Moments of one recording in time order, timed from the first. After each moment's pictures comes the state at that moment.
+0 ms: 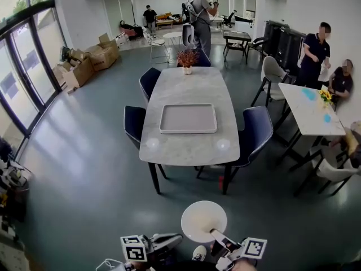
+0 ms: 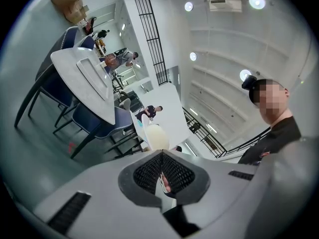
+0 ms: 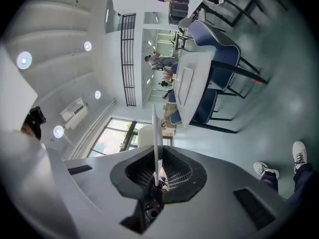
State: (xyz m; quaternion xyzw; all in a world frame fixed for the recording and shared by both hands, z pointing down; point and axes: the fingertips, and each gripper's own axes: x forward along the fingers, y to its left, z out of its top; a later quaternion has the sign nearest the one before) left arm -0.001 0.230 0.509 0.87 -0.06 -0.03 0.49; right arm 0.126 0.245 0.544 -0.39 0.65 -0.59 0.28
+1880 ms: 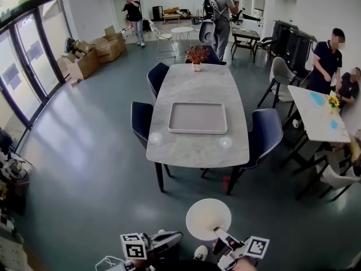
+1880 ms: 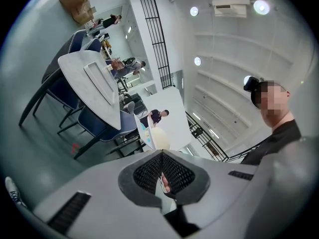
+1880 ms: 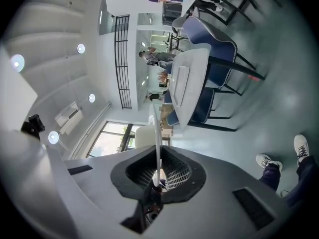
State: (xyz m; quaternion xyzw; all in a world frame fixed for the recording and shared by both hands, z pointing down) left arm -0.029 0.191 0.513 0.86 -0.07 -0.04 0.51; right arm 0.112 0.209 0.551 -0.40 0.61 -0.62 0.29
